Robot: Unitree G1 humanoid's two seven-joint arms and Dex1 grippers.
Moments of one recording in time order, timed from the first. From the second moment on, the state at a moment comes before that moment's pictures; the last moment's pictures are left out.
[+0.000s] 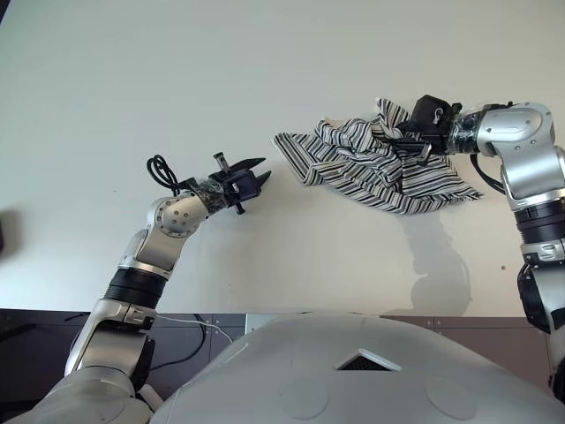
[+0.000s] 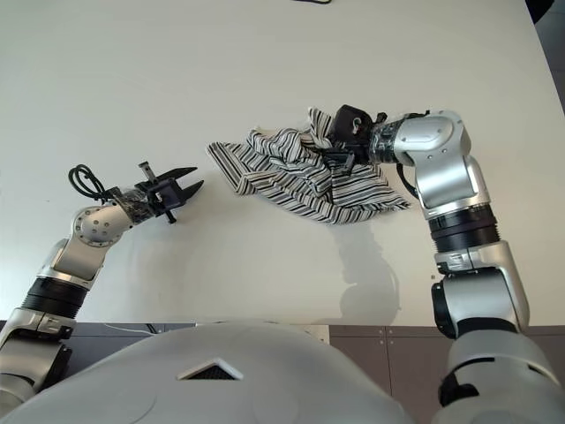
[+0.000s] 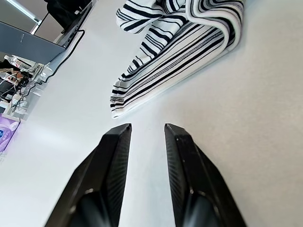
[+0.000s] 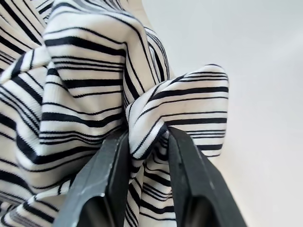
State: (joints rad) left arm 0.00 0.60 -0.30 0.19 0.24 -0.33 -0.52; right arm -0.44 -0.63 0.31 0.23 -0.09 0.27 1.00
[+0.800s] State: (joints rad) left arm 0.01 0.59 -0.30 0.17 0.25 -0.32 -0.49; right arm -0.63 -0.61 0.00 0.05 0.40 0.53 1.15
